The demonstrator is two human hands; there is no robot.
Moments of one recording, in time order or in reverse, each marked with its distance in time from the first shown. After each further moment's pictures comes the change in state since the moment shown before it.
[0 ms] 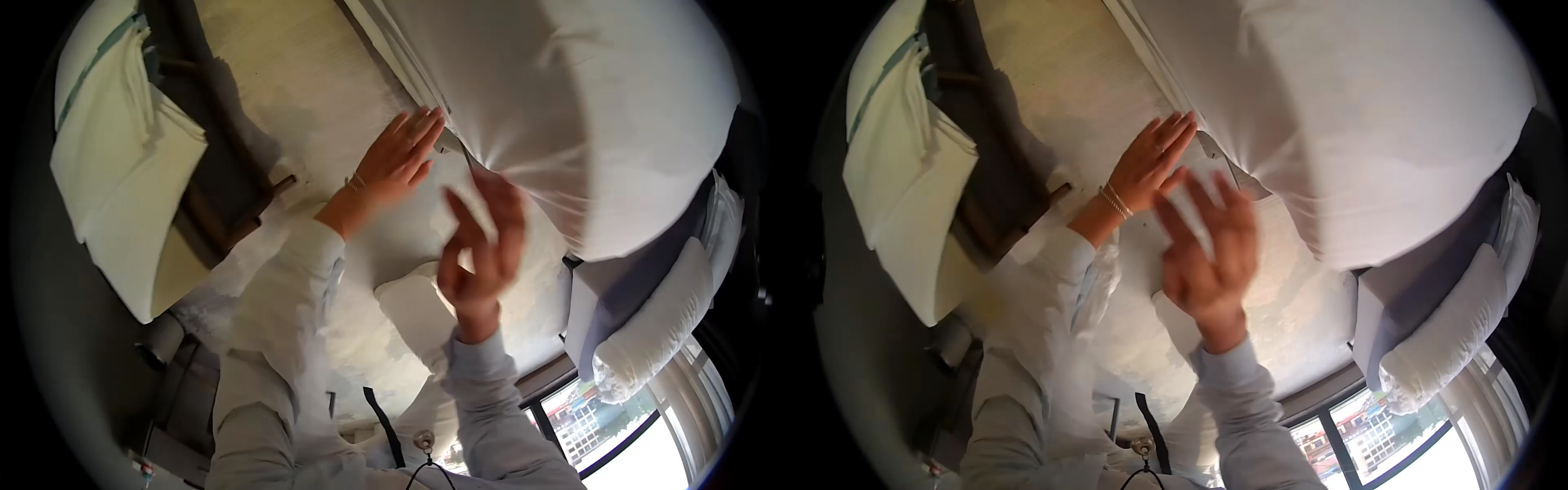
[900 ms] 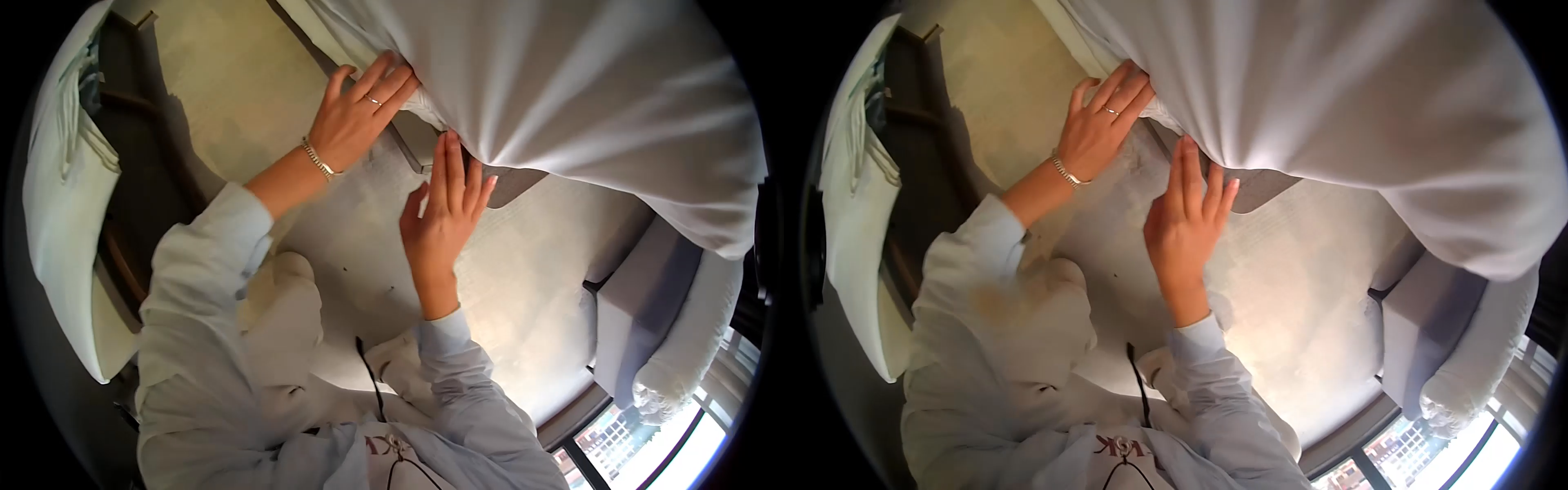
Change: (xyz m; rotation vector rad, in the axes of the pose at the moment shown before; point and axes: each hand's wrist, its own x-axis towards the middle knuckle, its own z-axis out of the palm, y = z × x) left_hand 0.030 -0.060 0.079 0.556 0.293 0.293; right_hand -0.095 0.120 0.148 -0.403 0.051 0.237
